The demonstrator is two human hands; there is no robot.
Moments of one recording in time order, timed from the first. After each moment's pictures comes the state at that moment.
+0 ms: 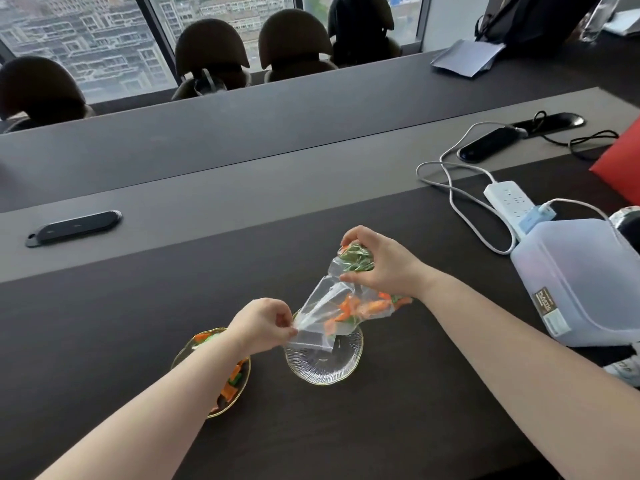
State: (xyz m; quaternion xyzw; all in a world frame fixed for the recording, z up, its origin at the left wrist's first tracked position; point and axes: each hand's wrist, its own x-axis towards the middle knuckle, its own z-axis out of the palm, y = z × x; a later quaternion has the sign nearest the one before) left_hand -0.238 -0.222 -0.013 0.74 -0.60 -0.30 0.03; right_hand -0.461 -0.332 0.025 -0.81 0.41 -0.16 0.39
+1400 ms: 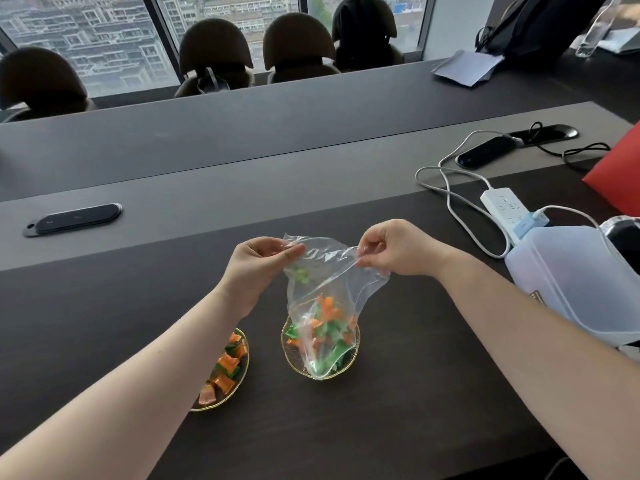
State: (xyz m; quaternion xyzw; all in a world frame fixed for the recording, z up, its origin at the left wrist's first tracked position) left_hand -0.247 -0.244 0.047 0.60 -0.37 -0.47 0.53; right_hand -0.469 -0.336 0.063 -0.83 0.41 -0.12 0.37
